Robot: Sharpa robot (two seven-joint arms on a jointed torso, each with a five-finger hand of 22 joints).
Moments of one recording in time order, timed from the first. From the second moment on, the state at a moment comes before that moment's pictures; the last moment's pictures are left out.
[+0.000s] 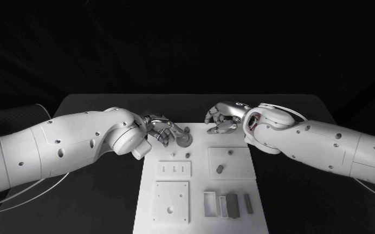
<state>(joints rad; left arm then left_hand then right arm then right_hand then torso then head) 1.44 -0.65 -0.23 1.40 -0.44 -0.17 -0.33 1.00 -0.01 0.56 -0.28 0.10 1.08 0.09 0.34 0.51 1.35 -0.01 0.35 0.51 1.16 -0.06 0.77 0.94 0.02 1.18 -0.15 0.26 1.21 1.26 -0.73 -0.05 1.36 -1.43 -0.22 -0.04 1.06 -0.15 0.52 -0.24 0.19 0.87 0.15 0.28 0.50 0.95 0.05 1.13 0.97 1.02 -0.06 1.57 0.82 0.24 0.97 0.02 1.03 1.31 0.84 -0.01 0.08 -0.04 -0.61</state>
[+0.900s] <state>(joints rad) 1.44 -0.70 -0.24 1.51 -0.77 0.04 -0.57 0.91 -0.02 0.58 -0.28 0.32 1.10 0.08 0.36 0.57 1.37 -0.05 0.60 0.65 1.19 -0.12 1.06 0.82 0.01 1.25 -0.21 0.38 1.31 1.27 -0.75 -0.02 1.26 -1.37 -0.26 -0.03 1.08 -0.15 0.53 -0.25 0.19 0.87 0.15 0.28 0.50 0.95 0.04 1.13 0.97 1.01 -0.05 1.57 0.82 0.25 0.97 0.03 1.03 1.31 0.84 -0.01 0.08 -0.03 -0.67</state>
